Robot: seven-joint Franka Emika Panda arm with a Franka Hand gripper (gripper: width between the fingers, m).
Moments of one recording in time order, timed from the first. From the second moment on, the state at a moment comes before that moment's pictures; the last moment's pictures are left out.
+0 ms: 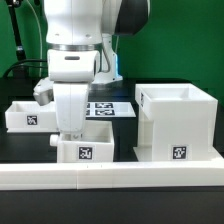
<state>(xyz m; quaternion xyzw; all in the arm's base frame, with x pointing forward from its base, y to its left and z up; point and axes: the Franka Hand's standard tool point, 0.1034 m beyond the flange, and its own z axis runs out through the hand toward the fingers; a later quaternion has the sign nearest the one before) 0.527 -0.073 0.018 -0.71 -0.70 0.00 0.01</state>
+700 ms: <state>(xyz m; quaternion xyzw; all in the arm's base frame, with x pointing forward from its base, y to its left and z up) 0.529 -0.048 0.015 -0.72 -0.70 -0.01 0.04</state>
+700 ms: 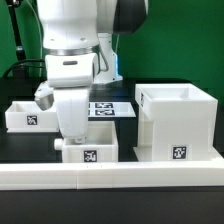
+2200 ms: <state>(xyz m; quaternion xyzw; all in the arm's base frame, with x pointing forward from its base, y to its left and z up) 0.534 -0.026 0.012 -0.72 -0.69 -0.03 0.01</state>
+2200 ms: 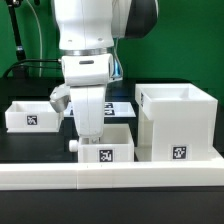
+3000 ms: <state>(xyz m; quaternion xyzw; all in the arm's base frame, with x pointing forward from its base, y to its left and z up) 0.536 -0.004 0.012 -0.72 -0.69 -0.03 0.02</state>
